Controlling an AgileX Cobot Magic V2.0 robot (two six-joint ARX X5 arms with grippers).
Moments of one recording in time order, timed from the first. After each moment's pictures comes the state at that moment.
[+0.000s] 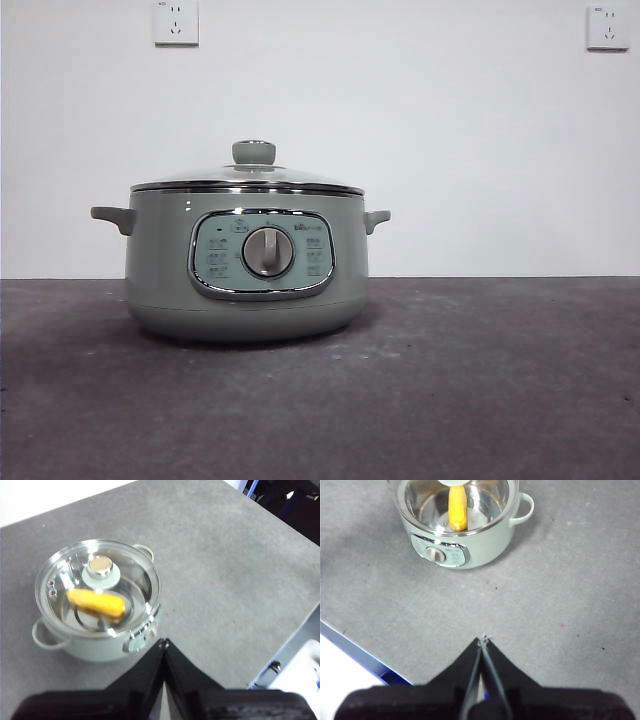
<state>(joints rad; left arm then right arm) -0.41 1.11 1.83 -1.30 0.26 0.05 0.73 1.04 1.61 -1.36 0.11 0.08</state>
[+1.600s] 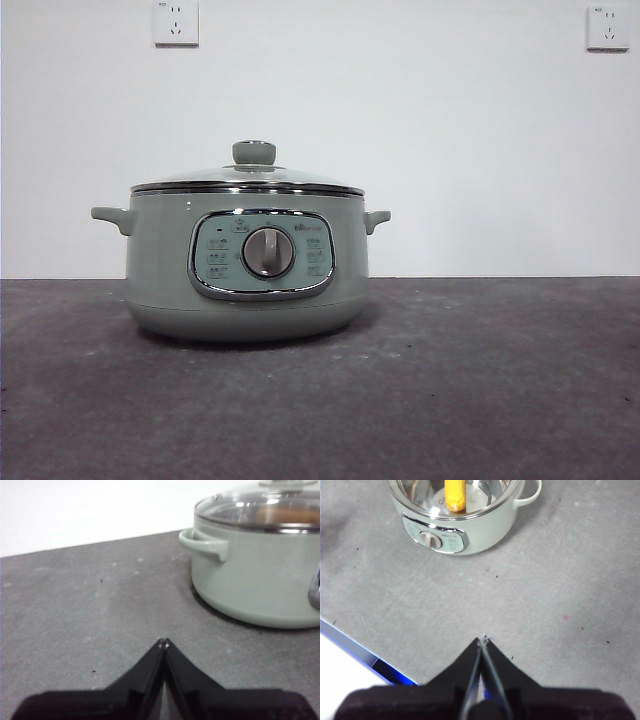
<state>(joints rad) 0.01 0.01 0.02 -0.18 0.12 0.09 0.73 1.13 1.61 -1.36 0.11 0.08</state>
